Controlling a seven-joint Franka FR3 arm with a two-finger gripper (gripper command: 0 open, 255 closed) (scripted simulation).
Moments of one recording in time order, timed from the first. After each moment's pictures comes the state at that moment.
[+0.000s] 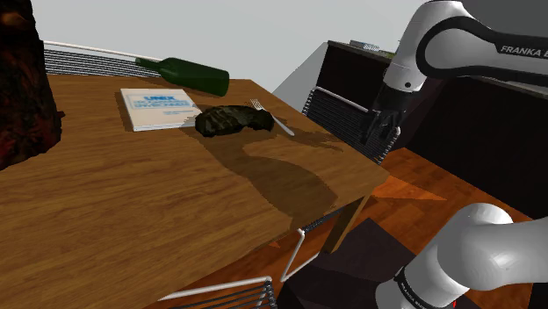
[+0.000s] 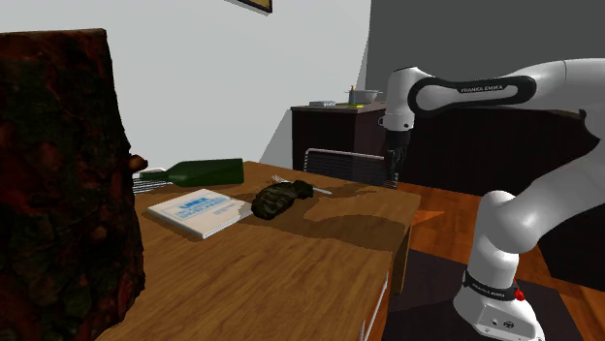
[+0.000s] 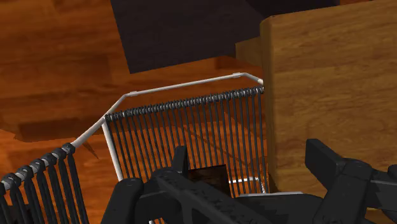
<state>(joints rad) 0.00 -0.78 -0.05 -2.44 -0.08 1.65 0.10</state>
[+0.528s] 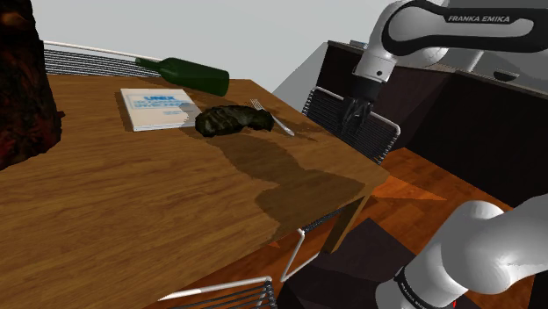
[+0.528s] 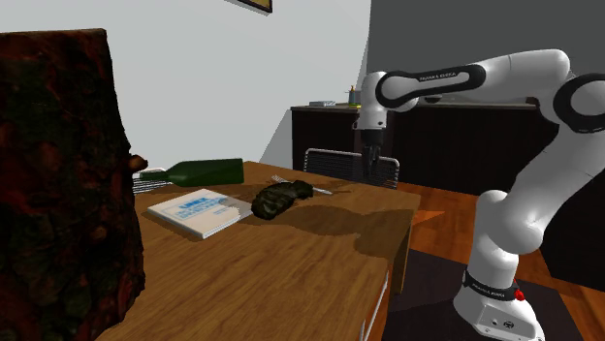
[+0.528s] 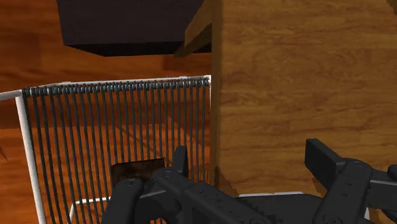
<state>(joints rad) 0.10 -0.49 -0.17 -2.24 0.11 1.66 -0.07</state>
